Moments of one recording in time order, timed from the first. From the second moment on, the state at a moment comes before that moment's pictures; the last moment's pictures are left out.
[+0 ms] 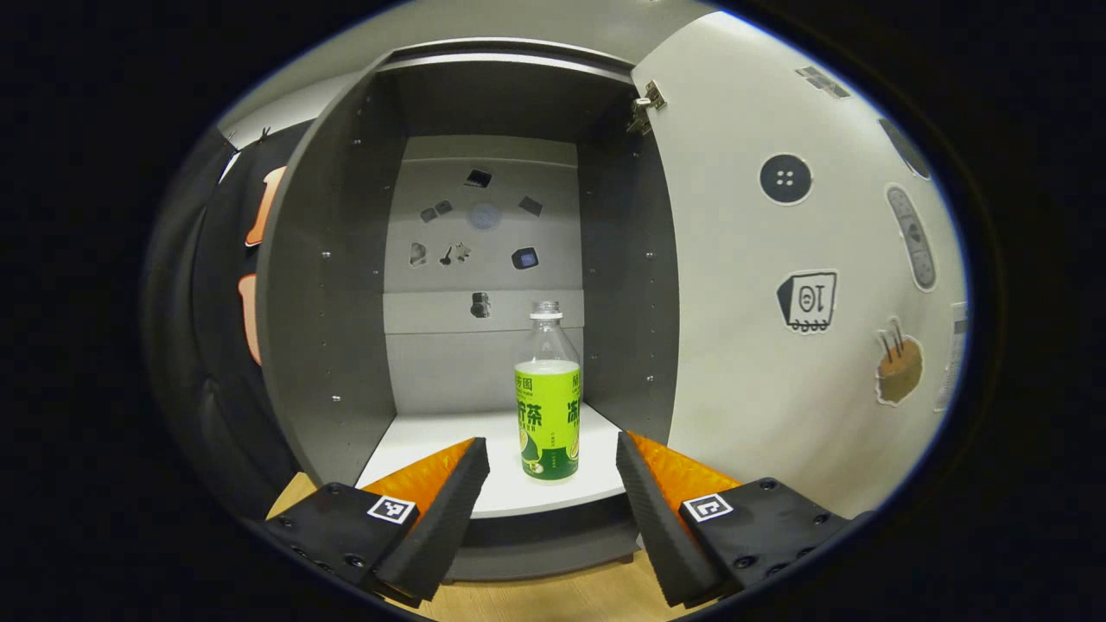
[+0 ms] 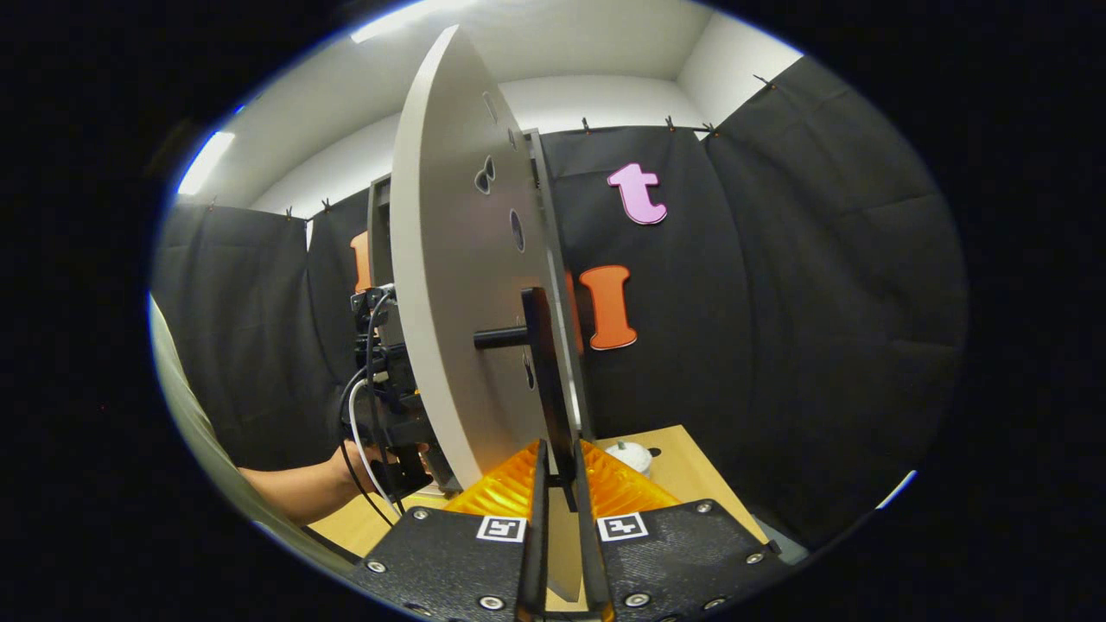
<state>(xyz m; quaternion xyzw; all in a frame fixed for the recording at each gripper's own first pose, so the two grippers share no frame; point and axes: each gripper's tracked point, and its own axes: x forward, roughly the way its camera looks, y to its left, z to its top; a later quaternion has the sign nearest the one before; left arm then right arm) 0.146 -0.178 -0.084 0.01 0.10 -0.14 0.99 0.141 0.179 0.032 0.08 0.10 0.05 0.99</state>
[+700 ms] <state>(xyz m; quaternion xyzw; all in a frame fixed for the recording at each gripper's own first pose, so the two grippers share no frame) 0.229 -0.193 -0.141 0.03 0.15 -0.13 0.98 0.133 0.175 0.030 0.11 0.10 0.02 0.99</state>
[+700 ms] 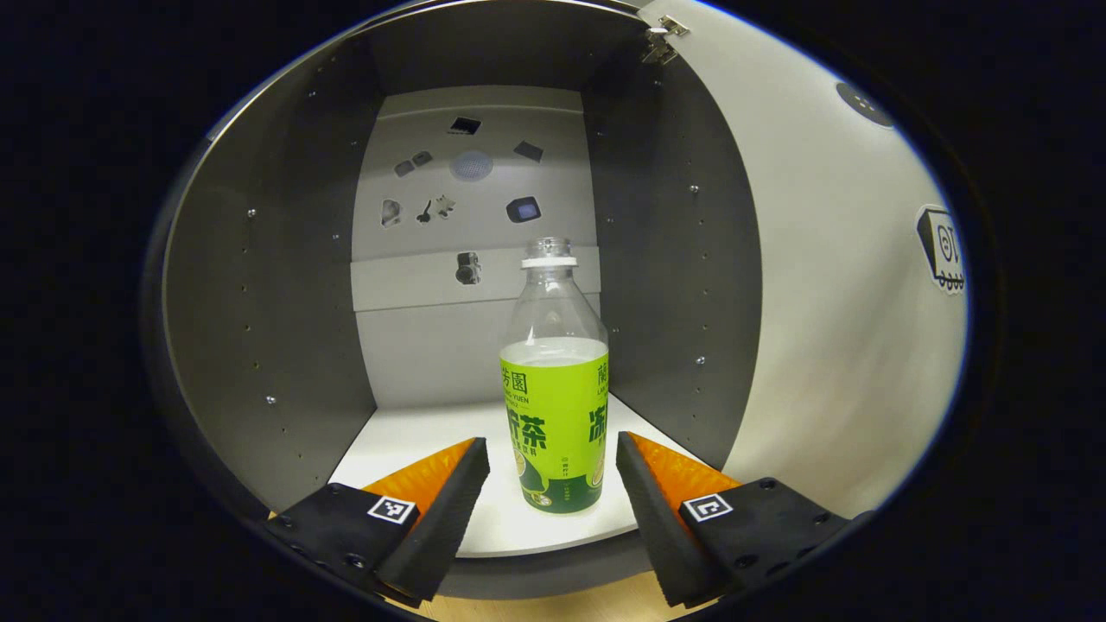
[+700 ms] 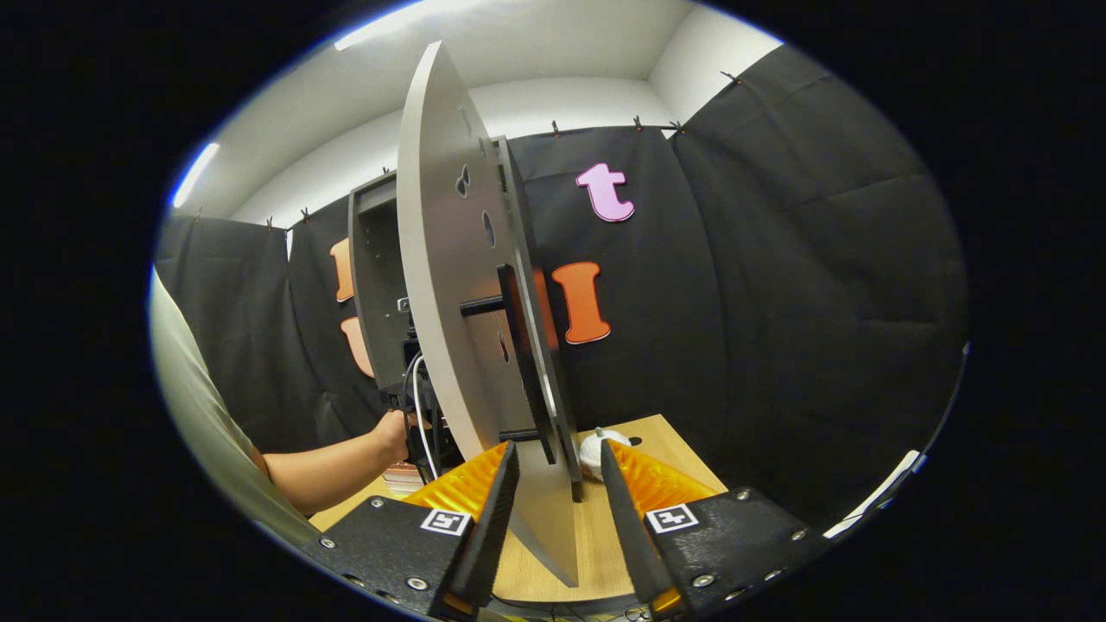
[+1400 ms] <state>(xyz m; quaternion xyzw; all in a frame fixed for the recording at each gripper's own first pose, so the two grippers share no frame) 0.271 -0.204 -0.167 0.04 0.16 -0.15 0.98 0.130 0.165 0.020 0.09 0.11 -0.01 0.99</state>
